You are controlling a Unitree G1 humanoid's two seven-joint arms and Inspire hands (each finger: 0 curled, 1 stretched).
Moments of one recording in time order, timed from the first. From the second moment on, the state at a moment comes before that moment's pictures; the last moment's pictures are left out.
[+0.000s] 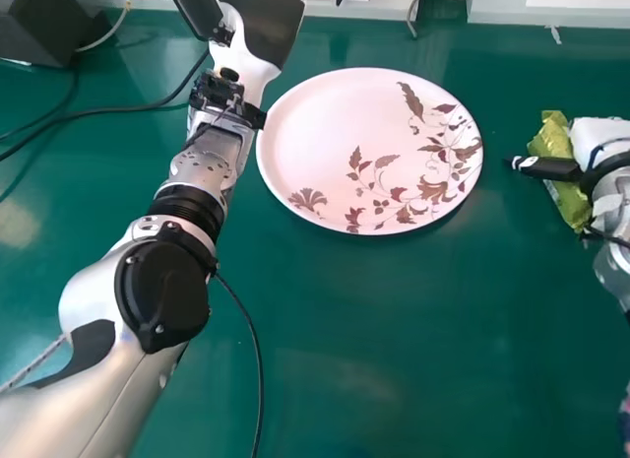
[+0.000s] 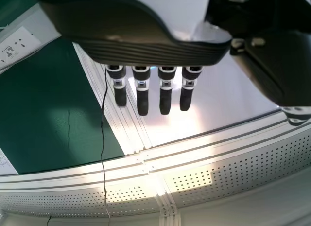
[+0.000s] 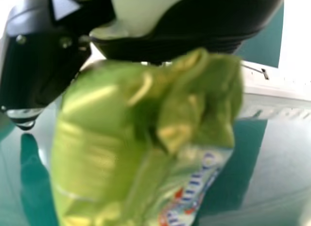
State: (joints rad) left arm -1.32 0.03 0.76 1.31 -0.69 -0.02 -0.86; right arm -0.68 -0.76 0.25 0.45 -0.96 0.38 0.37
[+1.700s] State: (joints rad) left arm -1.32 0.03 0.78 1.31 -0.76 0.03 -0.88; right arm -0.75 -0.81 0.33 0.51 -0.91 0.37 0.42
